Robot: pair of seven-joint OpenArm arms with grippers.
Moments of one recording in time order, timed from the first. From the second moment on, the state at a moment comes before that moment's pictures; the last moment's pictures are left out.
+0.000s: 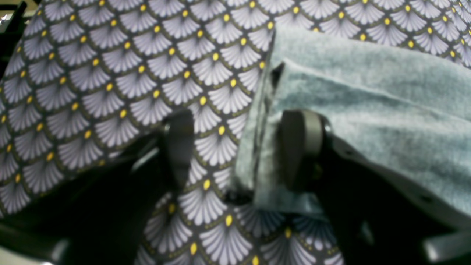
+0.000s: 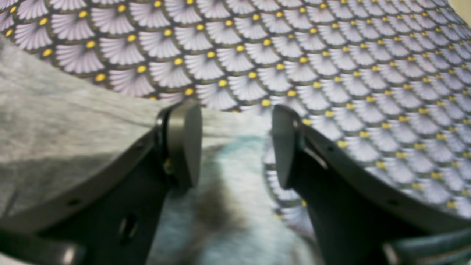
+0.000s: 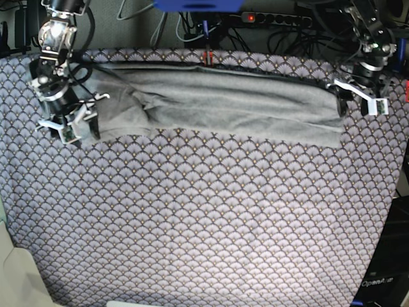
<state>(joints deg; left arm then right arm) 16.6 -4.4 -40.7 86.3 -4.7 -36.0 15.6 -11.3 6.2 25.6 84.4 -18.0 40.3 -3.3</state>
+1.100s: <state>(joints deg) 16.6 -4.4 -40.7 86.3 -4.7 -35.7 15.6 -5.2 9.5 25.5 70.4 -15.5 40.5 0.2</state>
